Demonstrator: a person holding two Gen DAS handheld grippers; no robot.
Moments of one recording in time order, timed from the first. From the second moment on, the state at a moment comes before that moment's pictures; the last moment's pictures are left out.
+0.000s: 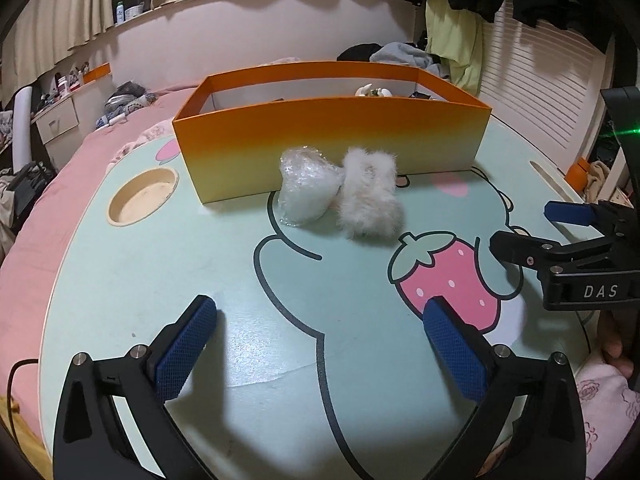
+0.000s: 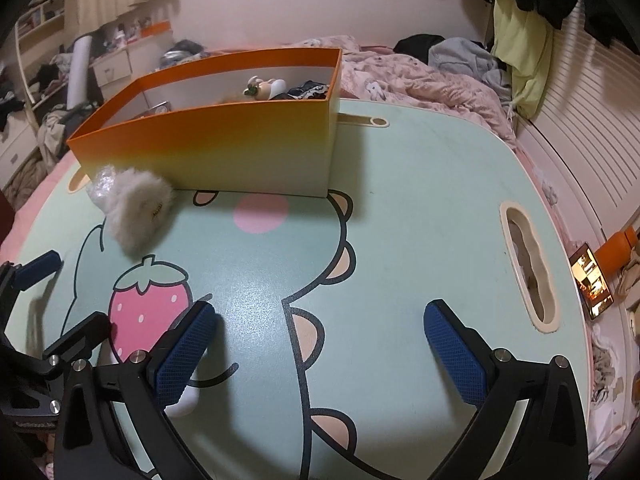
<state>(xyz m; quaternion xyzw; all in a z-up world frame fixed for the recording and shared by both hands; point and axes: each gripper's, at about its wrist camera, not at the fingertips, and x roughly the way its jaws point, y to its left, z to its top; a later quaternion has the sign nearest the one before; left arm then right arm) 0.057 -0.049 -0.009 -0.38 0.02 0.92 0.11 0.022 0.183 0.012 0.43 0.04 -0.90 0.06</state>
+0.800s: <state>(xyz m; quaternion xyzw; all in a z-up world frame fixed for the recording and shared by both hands) 0.058 -0.048 -0.009 -0.38 0.02 0.92 0.11 0.020 0.175 0.013 0.43 0.05 -0.90 0.07</state>
